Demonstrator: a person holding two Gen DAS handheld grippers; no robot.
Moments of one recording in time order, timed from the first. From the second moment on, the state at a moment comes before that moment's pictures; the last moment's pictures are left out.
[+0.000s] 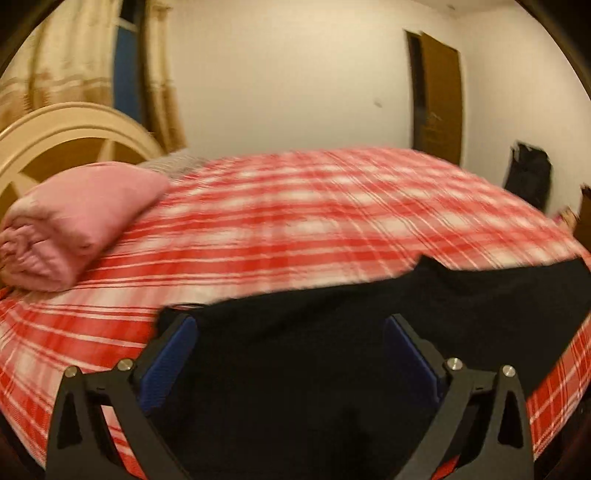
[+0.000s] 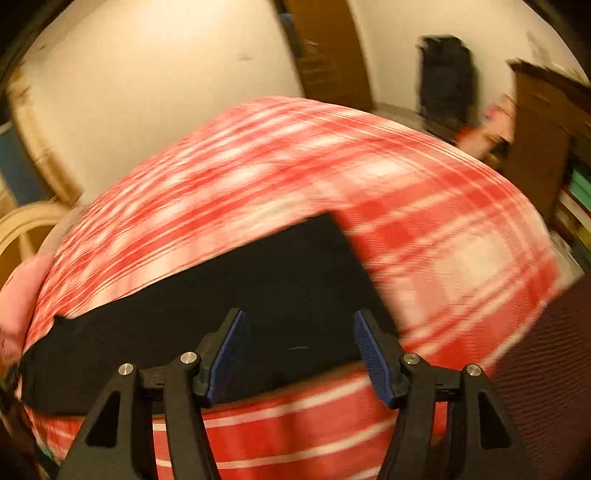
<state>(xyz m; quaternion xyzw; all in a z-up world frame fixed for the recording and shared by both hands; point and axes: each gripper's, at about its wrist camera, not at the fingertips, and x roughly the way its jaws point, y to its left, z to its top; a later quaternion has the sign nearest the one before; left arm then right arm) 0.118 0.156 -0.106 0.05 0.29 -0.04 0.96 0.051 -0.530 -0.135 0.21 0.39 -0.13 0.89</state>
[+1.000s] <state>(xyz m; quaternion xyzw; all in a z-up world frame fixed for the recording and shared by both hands) 0.134 0.078 -0.129 0.01 0.36 -0.13 0.92 0.064 -0.507 -0.117 0.20 0.37 -0.07 0.90</state>
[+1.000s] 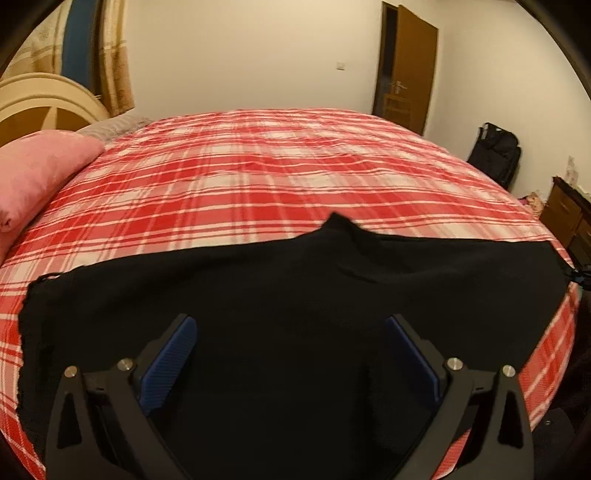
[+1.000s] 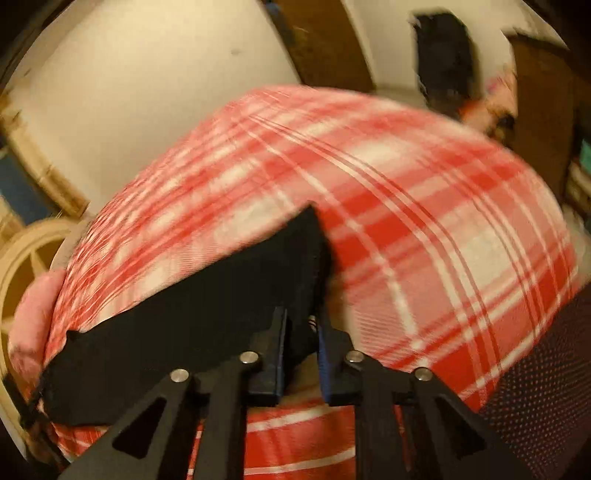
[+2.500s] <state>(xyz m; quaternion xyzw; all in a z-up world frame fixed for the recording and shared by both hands) 0.122 0.004 -0.123 -0.02 0.40 -0.26 0.88 0.074 -0.552 -0.175 0.31 0.40 -0.11 0.85</state>
